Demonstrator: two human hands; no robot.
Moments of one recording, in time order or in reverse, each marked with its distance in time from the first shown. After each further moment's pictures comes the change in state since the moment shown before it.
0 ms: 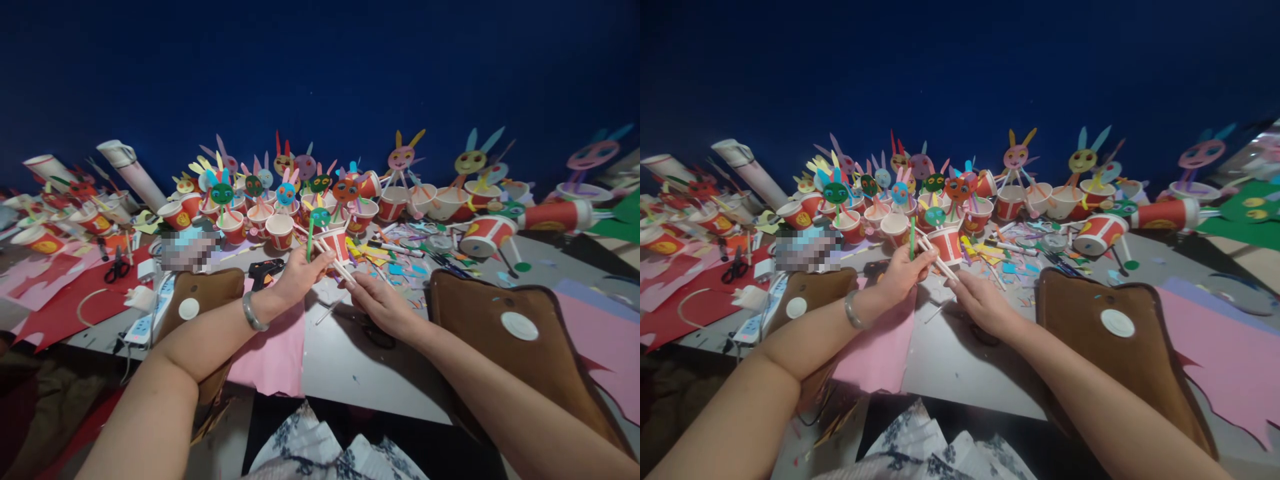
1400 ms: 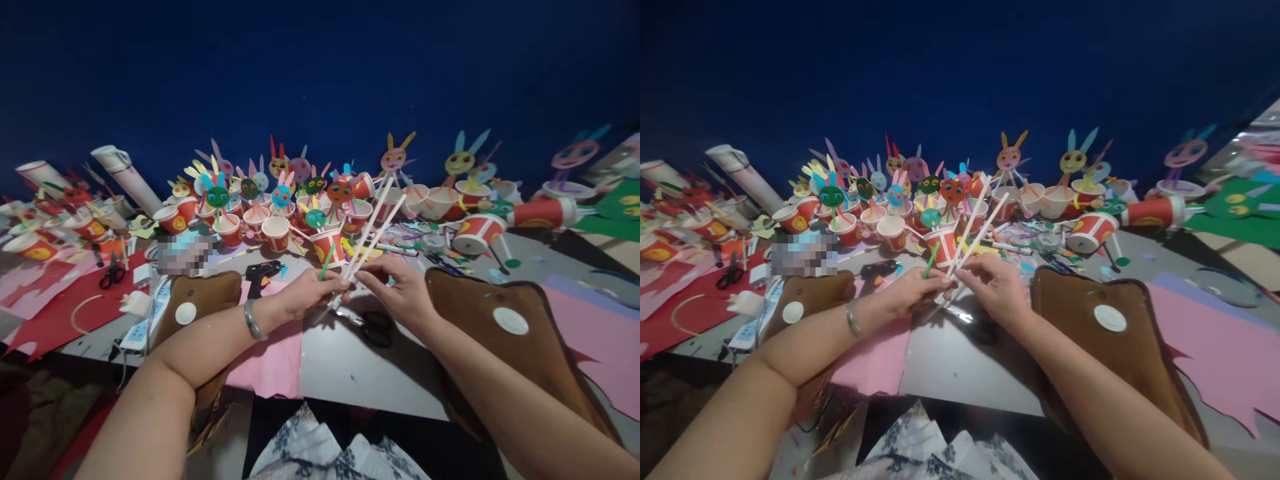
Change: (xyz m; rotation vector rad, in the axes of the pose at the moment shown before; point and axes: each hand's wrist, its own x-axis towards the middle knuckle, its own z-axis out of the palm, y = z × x) left_hand -0.015 0.005 0.008 0.050 -0.310 -0.453; right_hand 0.001 -0.002 -0.022 -0.145 0.446 -0.236
